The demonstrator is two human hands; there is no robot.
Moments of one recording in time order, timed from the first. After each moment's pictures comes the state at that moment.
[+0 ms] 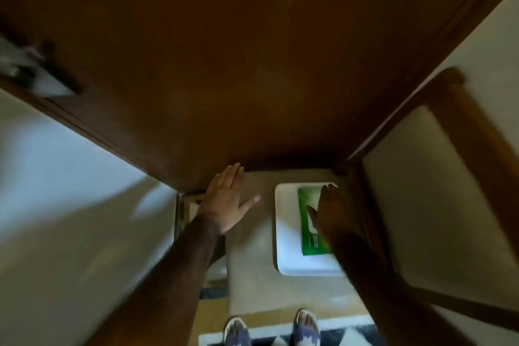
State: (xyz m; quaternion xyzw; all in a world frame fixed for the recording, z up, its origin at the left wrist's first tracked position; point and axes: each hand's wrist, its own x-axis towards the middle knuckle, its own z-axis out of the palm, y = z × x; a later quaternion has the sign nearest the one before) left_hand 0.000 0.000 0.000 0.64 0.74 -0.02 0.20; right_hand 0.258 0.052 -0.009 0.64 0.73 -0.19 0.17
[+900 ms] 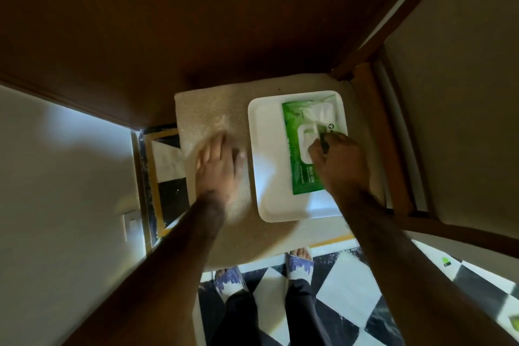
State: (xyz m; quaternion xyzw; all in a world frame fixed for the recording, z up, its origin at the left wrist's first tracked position) left_hand 0.080 -0.038 -0.215 0.58 0.79 0.03 0.22; right_hand 0.309 0.028 -0.166 0.69 0.70 -0.17 -0.11
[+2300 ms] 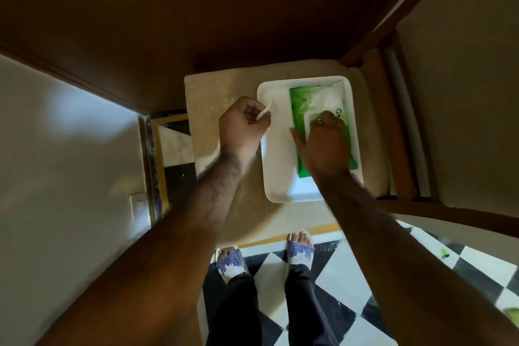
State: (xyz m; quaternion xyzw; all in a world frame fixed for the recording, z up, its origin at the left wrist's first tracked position) left_hand 0.107 0.007 -0.175 0.36 0.74 0.43 0.37; right_hand 0.268 0.022 -0.158 0.68 0.71 -0.18 0.07
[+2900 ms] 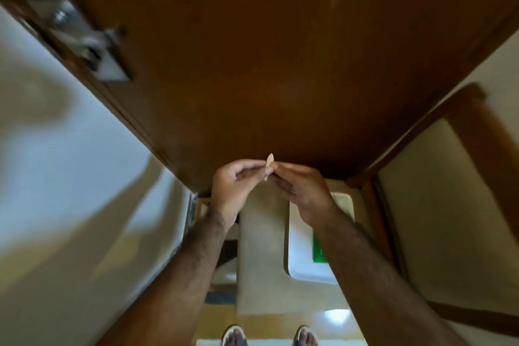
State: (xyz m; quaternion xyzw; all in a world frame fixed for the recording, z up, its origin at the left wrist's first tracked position) left_hand 0.007 -0.033 0.081 0.32 0.65 0.55 0.42; right_hand 0.157 0.033 0.108 0.49 0.38 -0.74 -0.26
